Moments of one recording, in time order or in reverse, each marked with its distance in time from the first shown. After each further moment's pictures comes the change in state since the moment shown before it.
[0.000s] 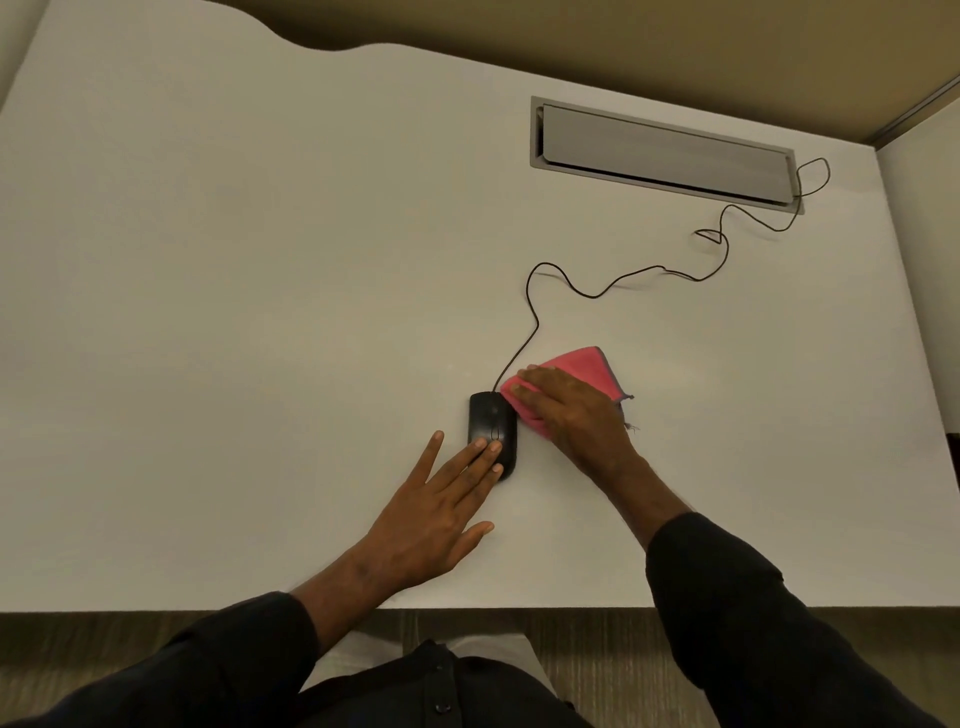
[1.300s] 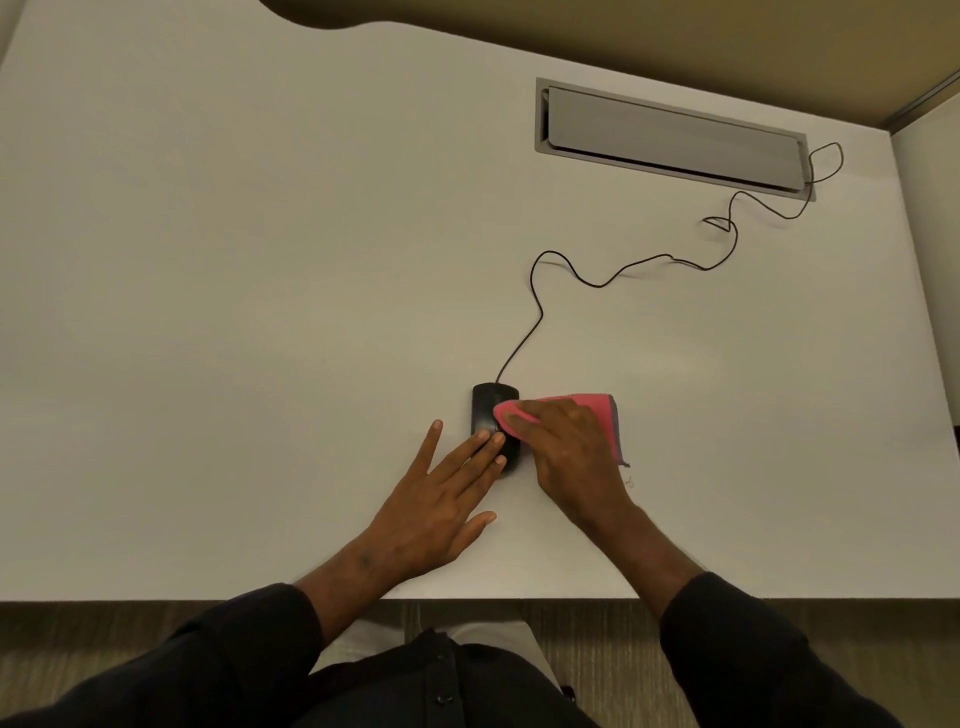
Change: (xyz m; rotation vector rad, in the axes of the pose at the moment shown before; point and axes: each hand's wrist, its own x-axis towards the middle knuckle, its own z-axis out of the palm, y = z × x) left_hand 0.002 0.000 -0.006 0.030 -0.005 -0.008; right_hand -0.033 -0.046 0.016 0.081 0.109 0.135
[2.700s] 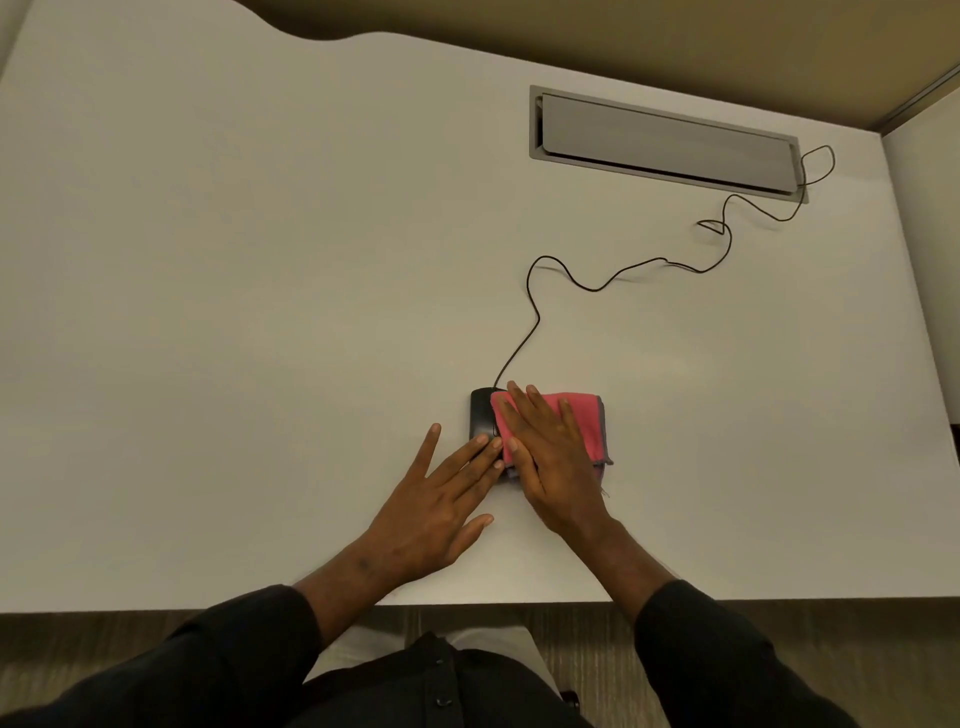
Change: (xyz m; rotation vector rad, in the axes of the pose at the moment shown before) left_hand 0.000 -0.004 0.010 -0.047 0.029 0.025; right_hand 0.001 -0.021 0.004 0.257 -0.172 0.270
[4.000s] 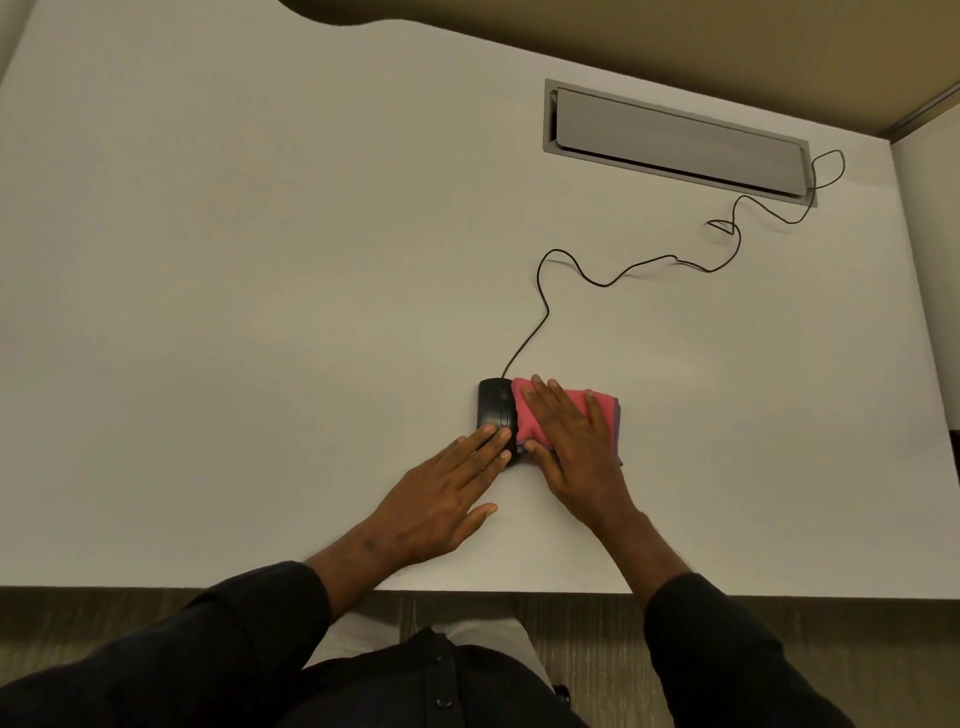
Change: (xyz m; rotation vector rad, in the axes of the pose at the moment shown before) left_hand -0.003 0.001 0.003 -0.151 0.145 -0.010; right_hand -0.006 0.027 -0.010 -0.191 -0.059 -0.046
